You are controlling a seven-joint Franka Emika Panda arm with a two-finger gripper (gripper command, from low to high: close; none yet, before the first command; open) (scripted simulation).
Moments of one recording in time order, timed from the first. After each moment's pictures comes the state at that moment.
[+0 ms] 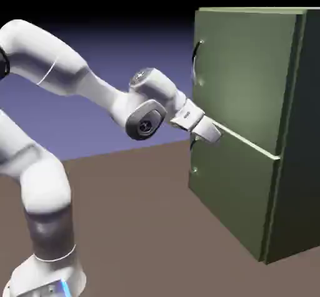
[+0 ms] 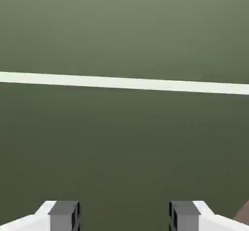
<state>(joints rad) -0.04 -0.60 0.07 -2.77 0.12 3.04 0.86</state>
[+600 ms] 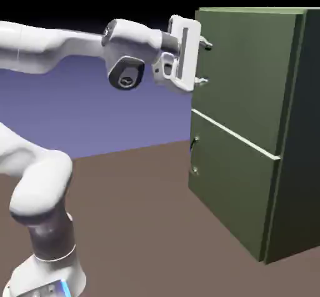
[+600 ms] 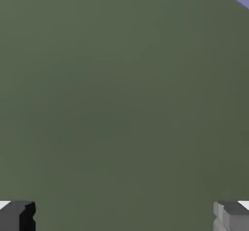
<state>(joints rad) -0.40 -0.82 0.55 -2.53 0.89 3.09 1.64</state>
